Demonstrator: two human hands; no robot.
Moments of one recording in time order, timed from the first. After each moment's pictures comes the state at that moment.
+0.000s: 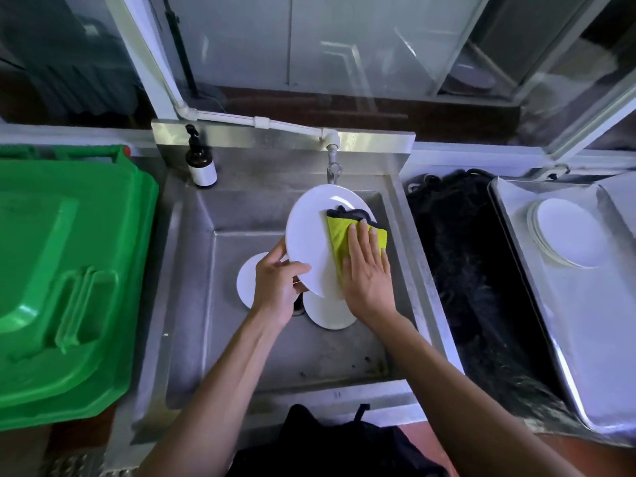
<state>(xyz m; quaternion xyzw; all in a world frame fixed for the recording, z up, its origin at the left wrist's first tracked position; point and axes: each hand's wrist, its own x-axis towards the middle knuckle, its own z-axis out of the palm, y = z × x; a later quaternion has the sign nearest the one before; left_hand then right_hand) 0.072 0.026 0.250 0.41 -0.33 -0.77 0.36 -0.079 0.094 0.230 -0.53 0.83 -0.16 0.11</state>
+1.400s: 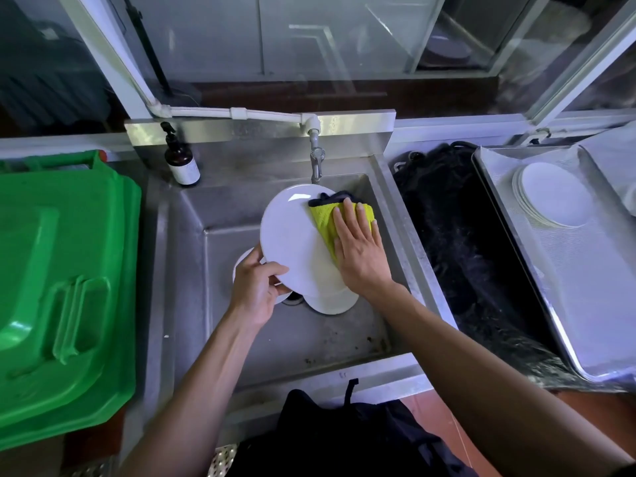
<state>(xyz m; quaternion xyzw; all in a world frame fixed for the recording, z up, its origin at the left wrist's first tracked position) 0.102 0.020 0.232 0.43 -0.33 -0.79 0.30 -0.091 0.088 0.225 -0.56 0.82 -0.11 0.08</state>
